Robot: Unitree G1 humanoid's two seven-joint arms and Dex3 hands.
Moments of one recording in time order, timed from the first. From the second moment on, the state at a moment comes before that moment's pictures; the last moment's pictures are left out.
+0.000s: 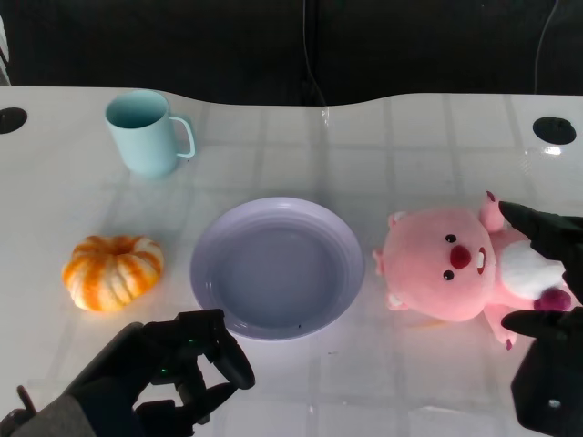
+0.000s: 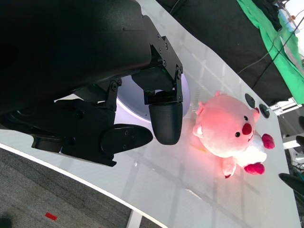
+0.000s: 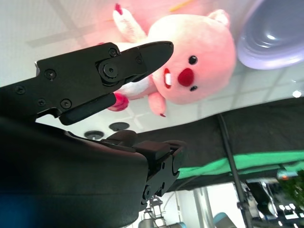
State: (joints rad) left arm 0.26 0.34 -0.12 -0.42 0.07 0.08 -0.34; right arm 0.07 -0.40 0.05 -0.36 -0.74 0.13 0.20
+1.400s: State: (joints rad) left arm 0.33 0.33 -0.13 -0.50 0.13 0.09 -0.34; right arm -0.53 -0.35 0.40 0.70 -0.79 0.15 0.05
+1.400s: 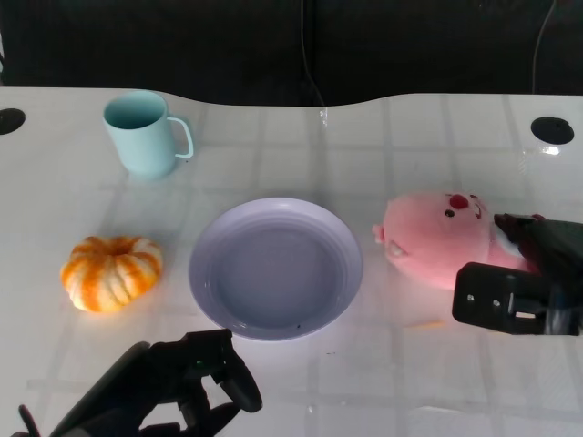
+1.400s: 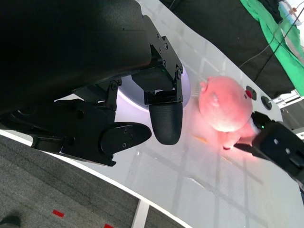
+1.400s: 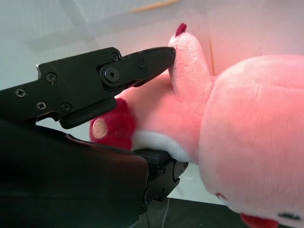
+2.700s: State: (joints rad) left arm 0.30 0.34 -0.13 -0.44 0.13 0.05 -0.34; right arm -0.47 -0.26 0.23 0.38 -0.48 0.05 -0.13
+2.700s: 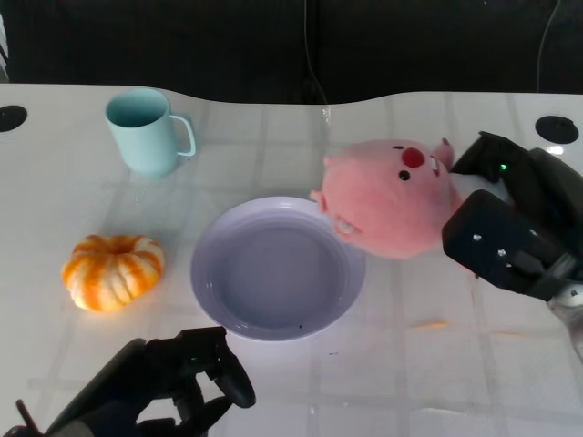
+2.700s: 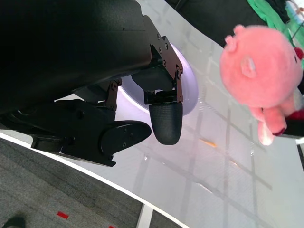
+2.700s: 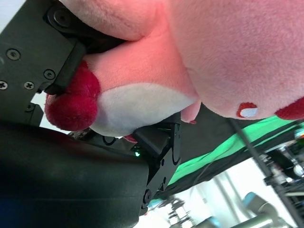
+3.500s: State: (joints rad) left arm 0.34 0.31 -0.16 -0.45 0.17 0.04 -0.34; right arm -0.61 -0.04 0.40 0.49 -0.55 0.04 -0.06
